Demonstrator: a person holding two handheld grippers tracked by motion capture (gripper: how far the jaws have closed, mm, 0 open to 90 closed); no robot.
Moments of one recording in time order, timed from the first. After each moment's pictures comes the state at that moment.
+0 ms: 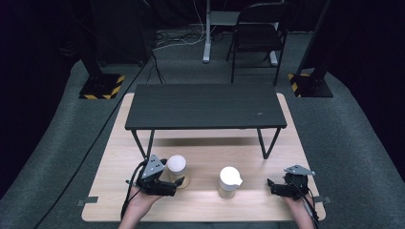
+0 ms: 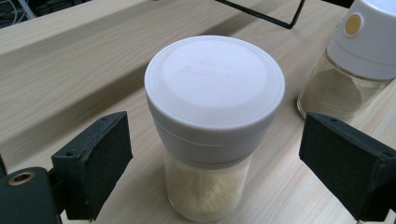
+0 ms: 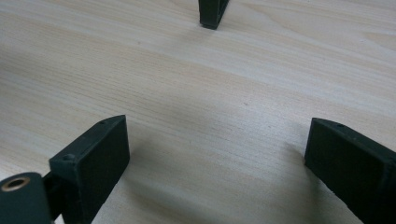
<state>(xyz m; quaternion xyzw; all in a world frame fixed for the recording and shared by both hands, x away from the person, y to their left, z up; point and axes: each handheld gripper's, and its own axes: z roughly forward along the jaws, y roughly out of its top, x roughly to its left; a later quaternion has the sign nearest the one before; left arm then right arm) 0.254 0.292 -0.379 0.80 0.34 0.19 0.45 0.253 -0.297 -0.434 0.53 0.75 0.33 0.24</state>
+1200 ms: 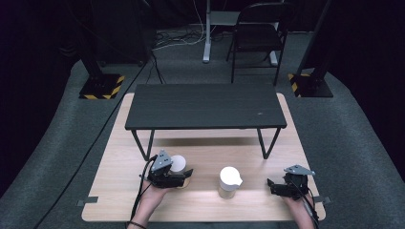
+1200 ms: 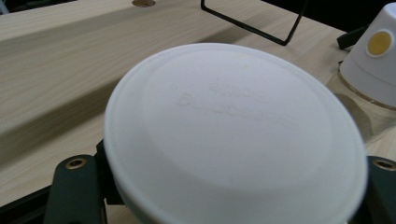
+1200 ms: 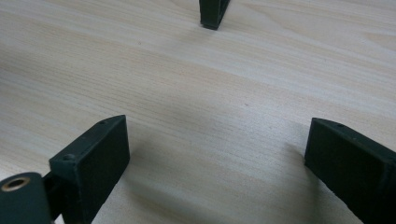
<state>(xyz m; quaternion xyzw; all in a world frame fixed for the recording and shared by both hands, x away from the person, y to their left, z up) 0.283 0.280 -0.409 0.78 0.34 0.16 0.49 0.253 -0.297 -0.434 0.53 0.75 0.33 0.24</state>
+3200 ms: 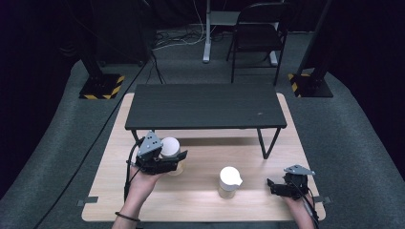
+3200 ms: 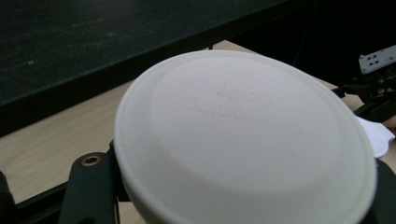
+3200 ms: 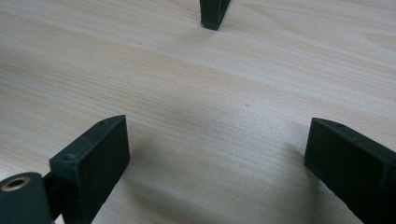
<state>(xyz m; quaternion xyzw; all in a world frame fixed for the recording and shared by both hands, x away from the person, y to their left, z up) 0.268 0.291 -0.320 0.77 0.33 0.20 0.52 0.253 -0.297 -0.434 0.53 0.75 0.33 0.24</state>
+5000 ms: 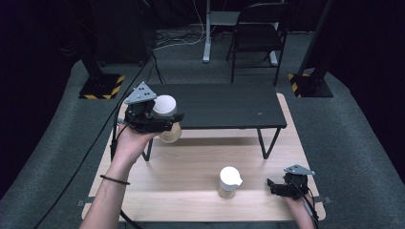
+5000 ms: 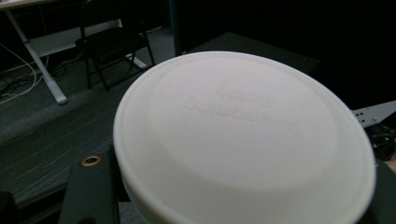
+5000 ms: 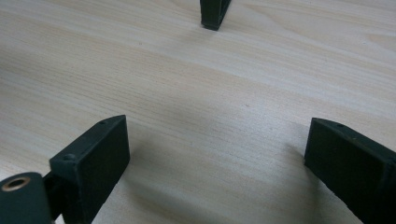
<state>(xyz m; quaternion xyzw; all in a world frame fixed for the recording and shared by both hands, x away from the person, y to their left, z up) 0.312 0.292 -0.198 0.78 0.30 0.21 0.51 0.254 -0.297 -0.434 0.53 0.75 0.33 0.24</state>
